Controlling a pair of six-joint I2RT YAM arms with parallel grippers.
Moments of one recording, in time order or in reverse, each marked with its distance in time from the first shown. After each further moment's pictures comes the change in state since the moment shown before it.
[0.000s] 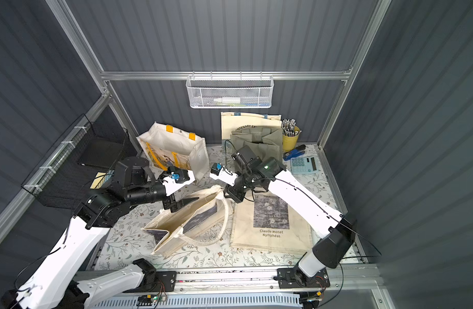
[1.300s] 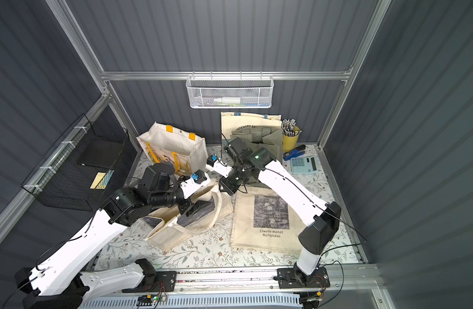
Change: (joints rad) left arm -0.180 0.047 -0.101 0.057 -0.219 -0.257; right arm 0.000 0.152 0.196 -0.092 0.017 0.123
